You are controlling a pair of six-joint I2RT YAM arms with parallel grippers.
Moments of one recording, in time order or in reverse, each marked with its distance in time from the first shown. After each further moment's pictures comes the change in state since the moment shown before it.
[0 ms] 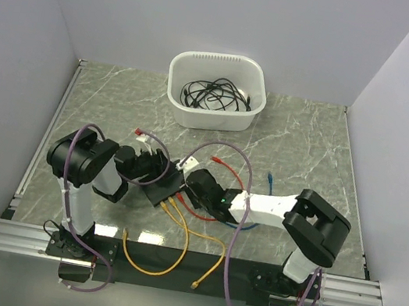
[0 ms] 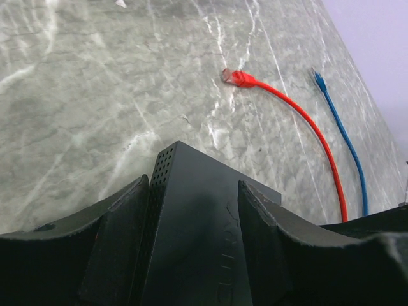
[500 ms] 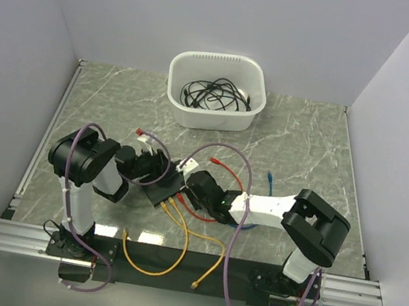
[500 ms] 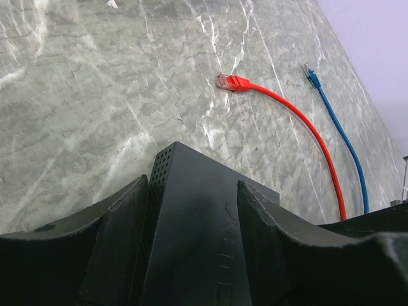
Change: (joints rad) left arm -0.003 0.017 0.006 0.022 0.026 0.000; right arm 0.001 -0.007 -0.035 0.048 -0.005 -0.018
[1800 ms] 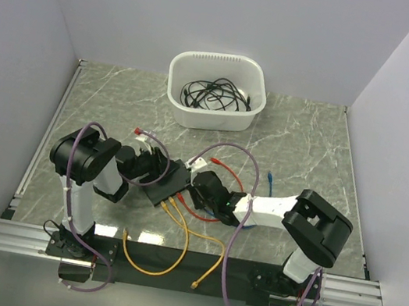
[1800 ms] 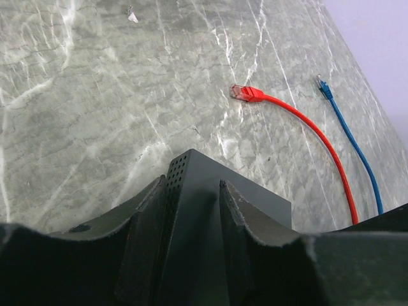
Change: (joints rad) left arm 0.002 0.018 0.001 0.031 -0.046 0.006; right arm -0.030 -0.010 -0.064 0.115 -0.052 0.122
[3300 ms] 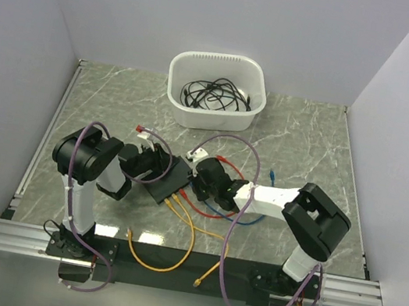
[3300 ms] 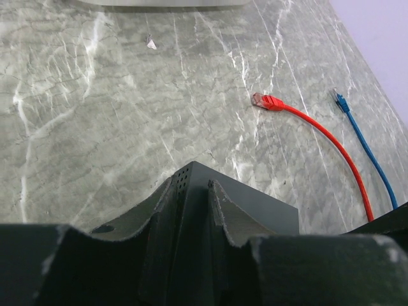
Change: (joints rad) left arm -0.021 0.015 0.043 -0.015 -0.083 0.022; right arm -0.096 0.033 0.105 -0.128 -0.128 -0.035
